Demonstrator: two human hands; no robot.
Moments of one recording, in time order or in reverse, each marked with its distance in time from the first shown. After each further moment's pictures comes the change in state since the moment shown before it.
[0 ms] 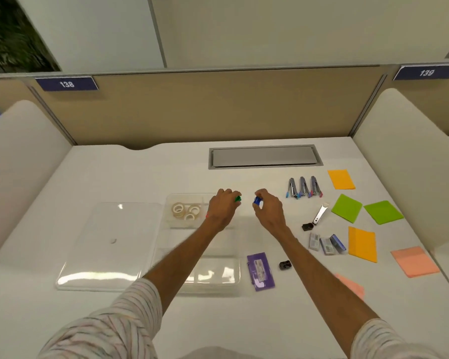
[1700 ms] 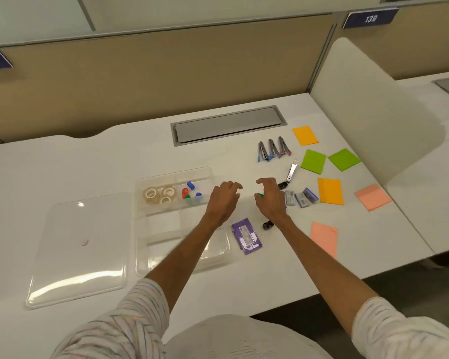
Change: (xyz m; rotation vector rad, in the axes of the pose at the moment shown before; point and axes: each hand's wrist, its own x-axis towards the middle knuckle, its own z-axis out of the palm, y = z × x) left_hand -0.032 0.023 0.057 -0.088 -0.113 0.229; right_hand -0.063 0.045 -0.002 -0.136 0.061 0.256
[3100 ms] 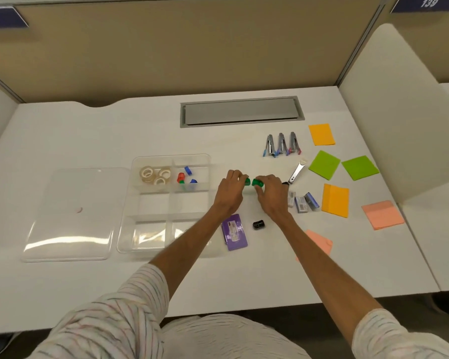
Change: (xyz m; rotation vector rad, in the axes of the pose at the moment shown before) left_hand 0.025 0.046 0.031 0.108 0.019 -0.102; right_hand 0.034 0.047 -0.004 -0.139 -0.054 -0.176
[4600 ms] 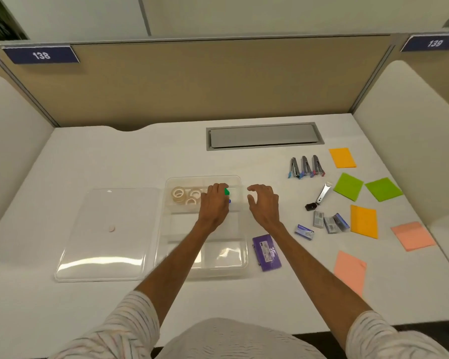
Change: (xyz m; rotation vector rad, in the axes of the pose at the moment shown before) left_hand -0.033 -0.124 -0.052 -0.073 0.115 -0.188; right_hand 0.013 -0.117 0.036 0.160 0.060 -0.058
